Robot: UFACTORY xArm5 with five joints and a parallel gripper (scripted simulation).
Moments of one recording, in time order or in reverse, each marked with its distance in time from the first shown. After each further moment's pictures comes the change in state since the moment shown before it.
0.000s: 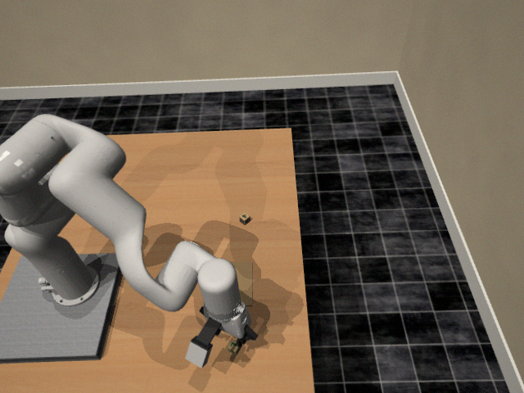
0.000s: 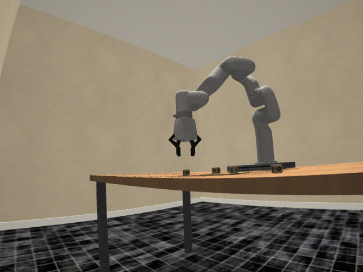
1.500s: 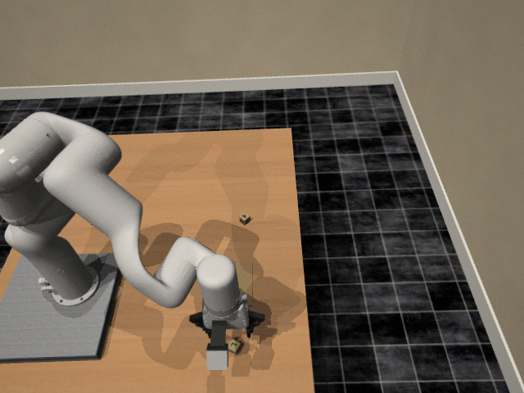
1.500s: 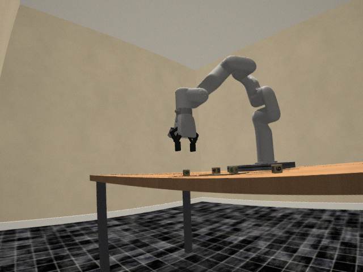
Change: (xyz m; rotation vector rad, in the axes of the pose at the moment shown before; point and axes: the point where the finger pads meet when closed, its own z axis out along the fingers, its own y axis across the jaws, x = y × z) arm 0.000 0.000 -0.015 -0.001 0.000 -0.485
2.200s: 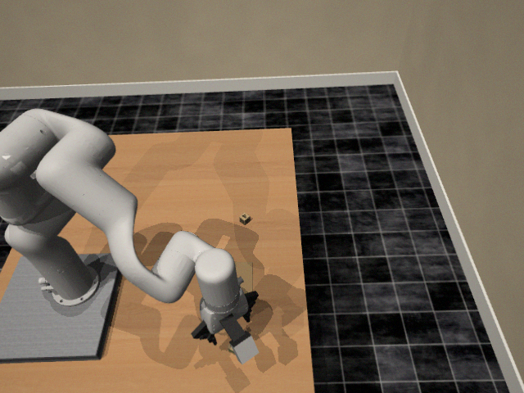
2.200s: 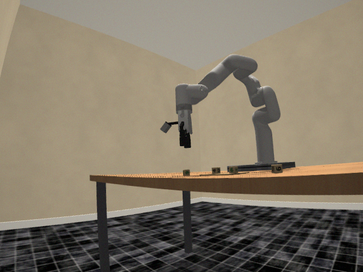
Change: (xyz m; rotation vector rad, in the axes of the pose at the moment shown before) arm -0.001 0.000 -0.019 0.000 0.000 -0.621
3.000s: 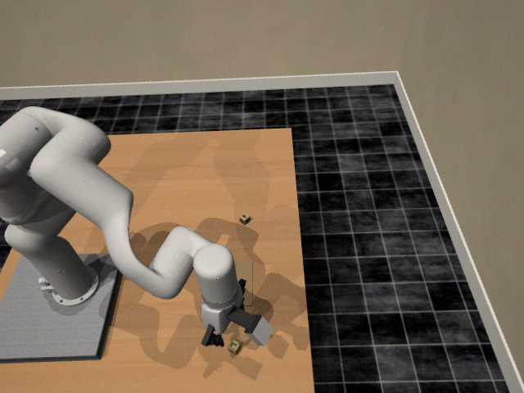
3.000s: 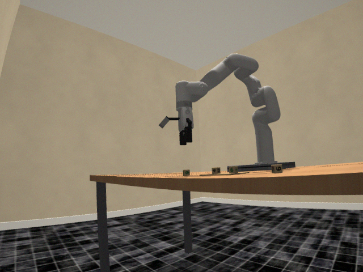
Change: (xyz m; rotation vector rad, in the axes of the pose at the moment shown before) arm -0.001 0.000 -0.015 0.000 0.001 -0.464
